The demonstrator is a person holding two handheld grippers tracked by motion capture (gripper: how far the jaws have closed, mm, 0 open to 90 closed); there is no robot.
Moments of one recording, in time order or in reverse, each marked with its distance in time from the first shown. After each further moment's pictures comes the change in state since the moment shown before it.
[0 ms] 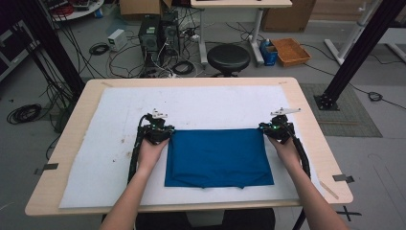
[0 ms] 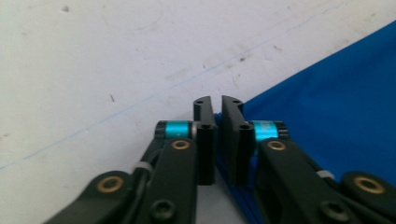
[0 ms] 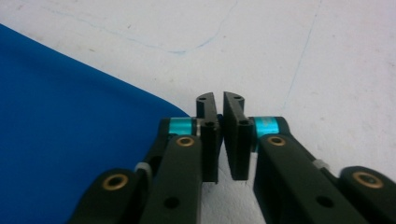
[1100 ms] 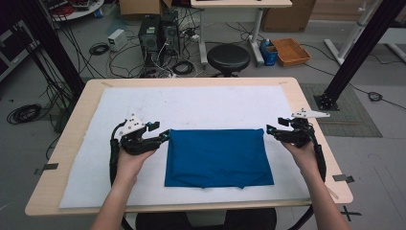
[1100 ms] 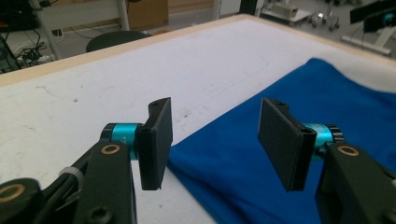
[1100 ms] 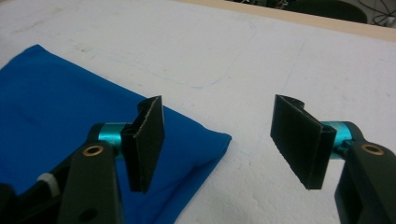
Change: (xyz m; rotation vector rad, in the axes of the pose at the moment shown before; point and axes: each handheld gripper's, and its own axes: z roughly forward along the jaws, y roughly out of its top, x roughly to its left) left arm -0.003 -0.016 -0.086 -0.314 -0.175 0.066; right arm -0.007 -0.005 -0.065 -0.173 0.085 0.006
